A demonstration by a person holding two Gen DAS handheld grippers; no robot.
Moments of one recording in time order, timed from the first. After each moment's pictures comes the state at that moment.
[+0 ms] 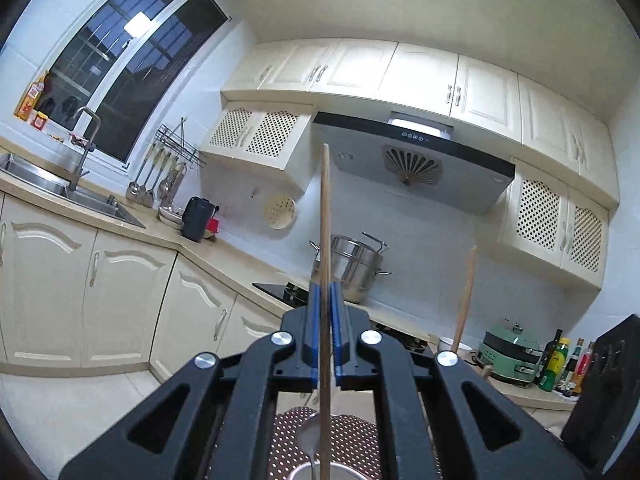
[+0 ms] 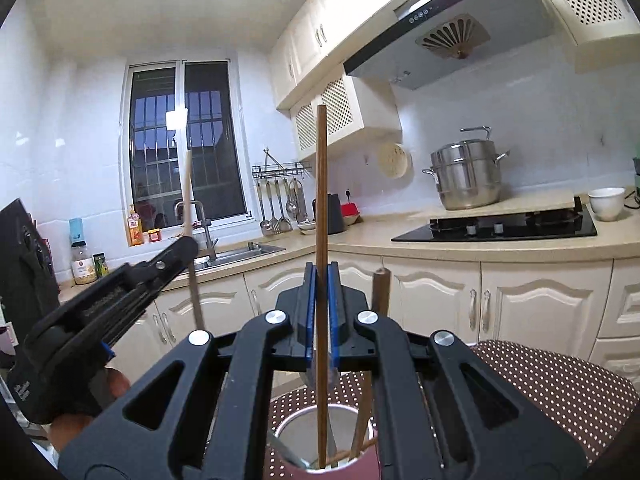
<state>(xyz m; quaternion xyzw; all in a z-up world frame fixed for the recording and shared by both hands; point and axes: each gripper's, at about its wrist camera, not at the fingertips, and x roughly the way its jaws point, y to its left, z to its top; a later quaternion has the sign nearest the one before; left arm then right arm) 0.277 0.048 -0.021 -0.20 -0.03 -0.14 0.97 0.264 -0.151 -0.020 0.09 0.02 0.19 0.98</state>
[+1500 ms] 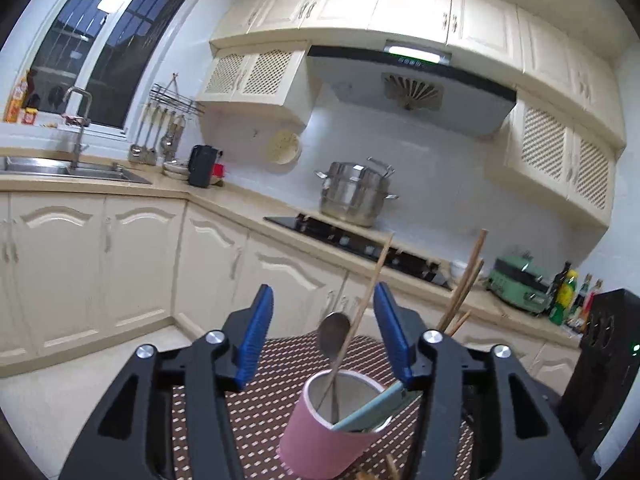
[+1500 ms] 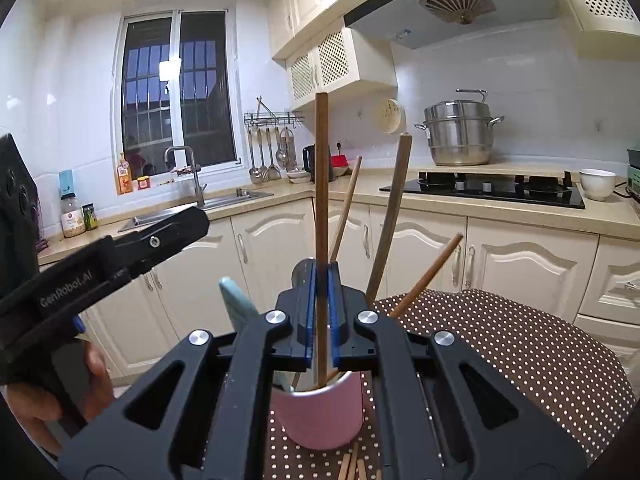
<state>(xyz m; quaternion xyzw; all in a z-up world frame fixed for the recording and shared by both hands) 0.256 0.035 -0.054 -0.13 0.10 -0.14 0.98 0.244 -0.148 -0.056 0.05 0.11 0.17 0.98</state>
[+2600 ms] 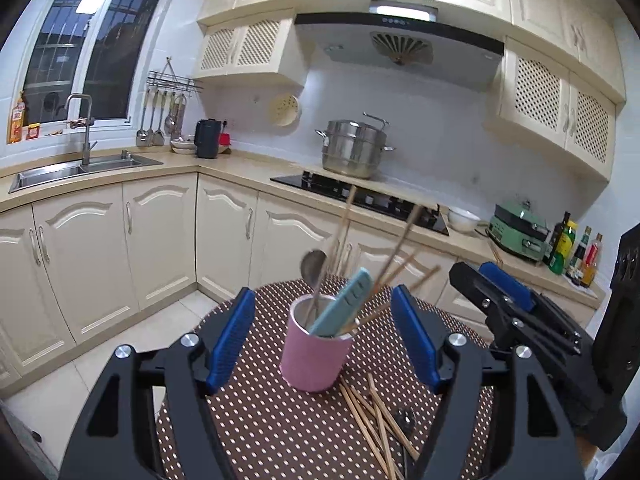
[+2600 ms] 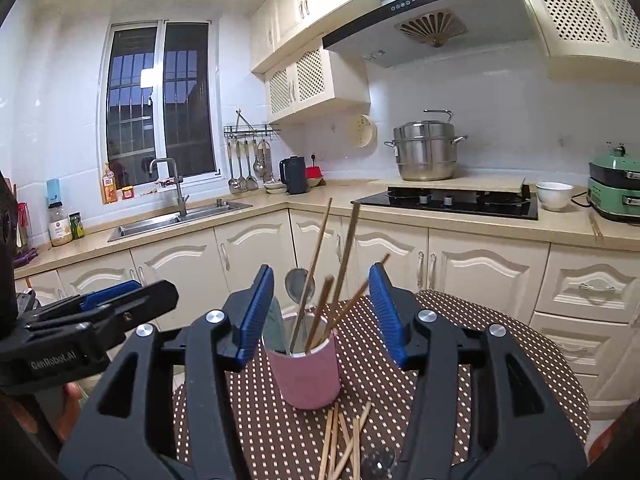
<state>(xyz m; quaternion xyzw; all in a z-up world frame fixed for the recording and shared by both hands) 0.172 0.013 -0.023 -0.07 0.19 -0.13 0.97 0.156 -0.172 -0.016 0.05 0.10 0.11 0.99</state>
